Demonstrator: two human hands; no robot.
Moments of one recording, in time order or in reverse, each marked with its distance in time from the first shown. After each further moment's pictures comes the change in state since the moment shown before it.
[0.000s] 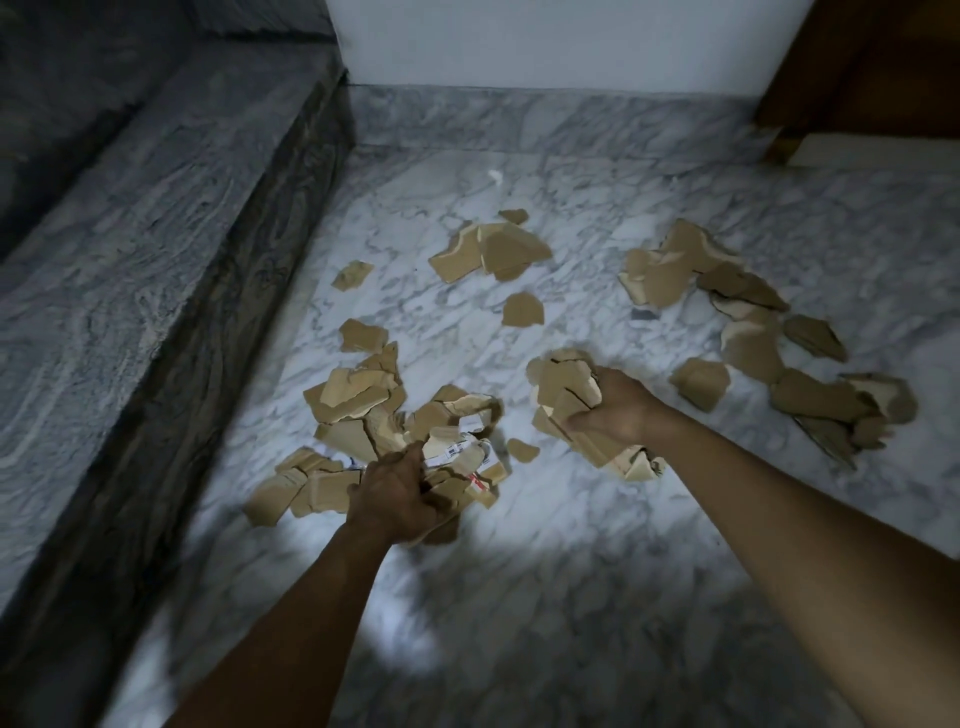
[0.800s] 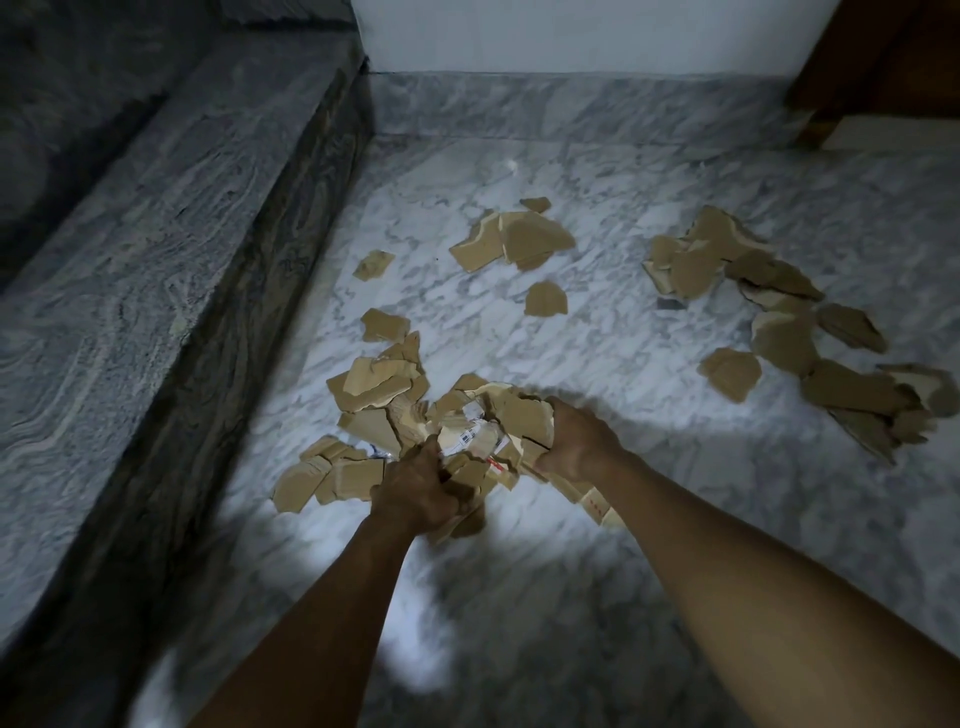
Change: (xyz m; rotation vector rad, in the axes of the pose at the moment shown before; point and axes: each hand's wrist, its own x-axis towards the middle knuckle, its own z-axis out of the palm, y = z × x) left_hand 0.000 -0.005 0.002 -0.166 -0.042 -0.025; right_hand -0.001 -0.030 0.092 -0.185 0.054 -0.033
